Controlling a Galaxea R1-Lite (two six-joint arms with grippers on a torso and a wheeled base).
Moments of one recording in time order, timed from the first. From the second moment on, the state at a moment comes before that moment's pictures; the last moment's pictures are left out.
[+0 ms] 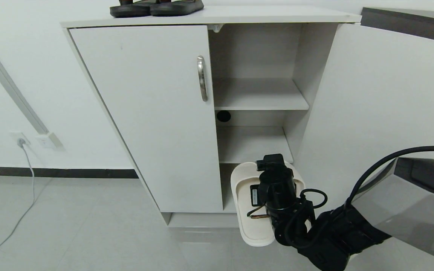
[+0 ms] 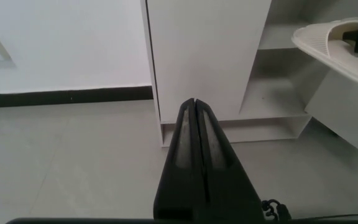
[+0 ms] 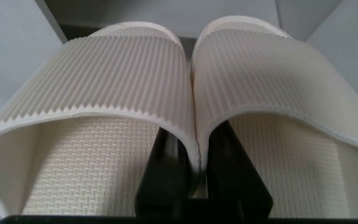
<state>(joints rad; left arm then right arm) 0.00 0.00 0.00 0.00 -0.03 0.03 0.83 2.16 -0.98 -0.89 -0.75 0.19</state>
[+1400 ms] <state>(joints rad) 0.00 0.00 0.00 0.00 -0.03 0.03 0.83 2.09 -0.68 -1.38 -0.80 -0.08</state>
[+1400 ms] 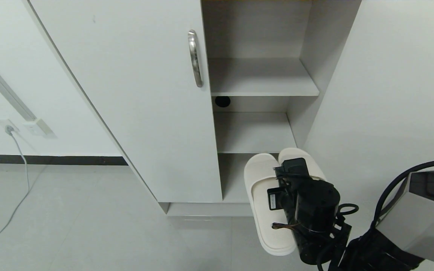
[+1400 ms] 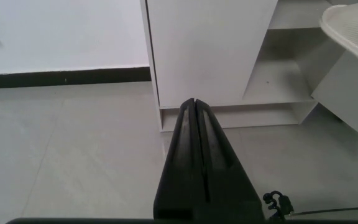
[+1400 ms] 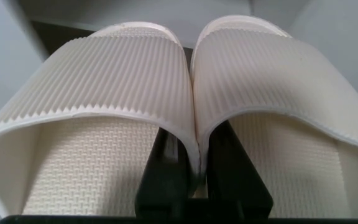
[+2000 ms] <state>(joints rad) 0.00 0.00 0.00 0.00 -0.03 0.03 0.79 2.08 -0.64 -1.38 -0.80 -0.08</state>
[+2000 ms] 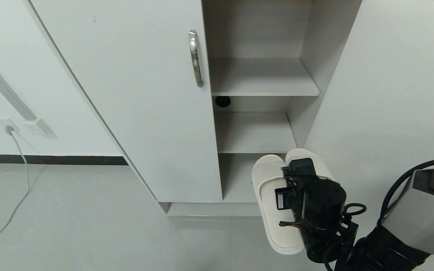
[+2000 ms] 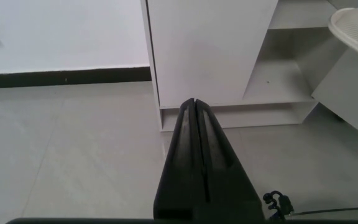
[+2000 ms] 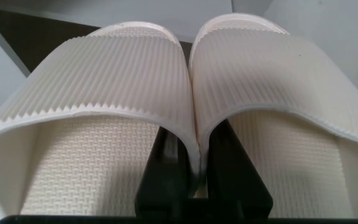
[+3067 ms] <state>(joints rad) 0.00 0.00 0.00 0.00 -0.03 0.03 0.83 2.08 -0.72 -1.36 -0.80 -0.07</state>
